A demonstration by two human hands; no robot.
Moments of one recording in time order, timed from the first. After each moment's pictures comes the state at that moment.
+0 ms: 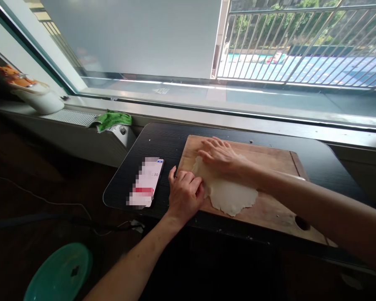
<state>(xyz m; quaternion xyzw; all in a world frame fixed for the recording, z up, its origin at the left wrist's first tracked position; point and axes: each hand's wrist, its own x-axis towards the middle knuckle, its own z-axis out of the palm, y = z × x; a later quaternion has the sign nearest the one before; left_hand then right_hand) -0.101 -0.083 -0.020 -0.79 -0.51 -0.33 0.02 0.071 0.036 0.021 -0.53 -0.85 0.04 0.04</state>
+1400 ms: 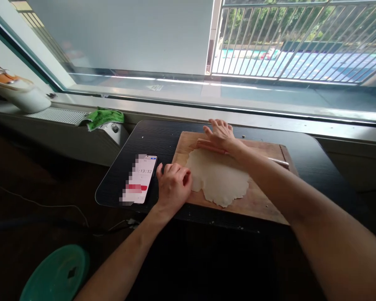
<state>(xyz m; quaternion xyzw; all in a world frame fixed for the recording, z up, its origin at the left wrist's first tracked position) -0.111 -0.075 -0.015 -0.76 -0.57 -0.31 -0.01 0.079 0.058 0.025 -0.65 -0.75 0.04 0.10</state>
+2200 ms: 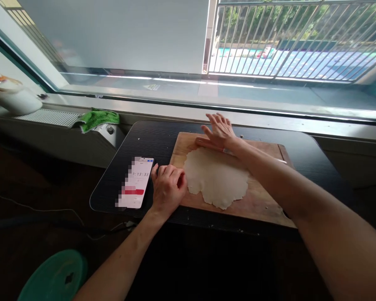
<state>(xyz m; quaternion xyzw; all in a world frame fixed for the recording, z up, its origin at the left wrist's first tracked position) -0.118 -0.071 -0.021 -0.77 -0.55 -0.32 0.03 0.090 0.068 0.025 -0.63 -0.77 0.01 0.10</state>
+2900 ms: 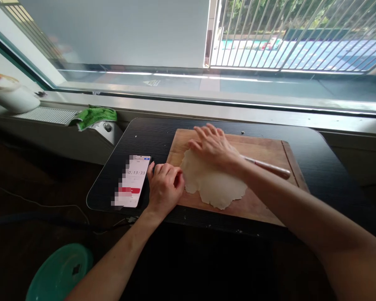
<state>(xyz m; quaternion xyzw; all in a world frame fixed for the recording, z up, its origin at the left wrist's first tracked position) -0.120 -0.072 -0.021 -0.78 -0.54 -0.31 0.04 0.071 0.030 0.027 -0.59 -0.80 0.05 0.08</state>
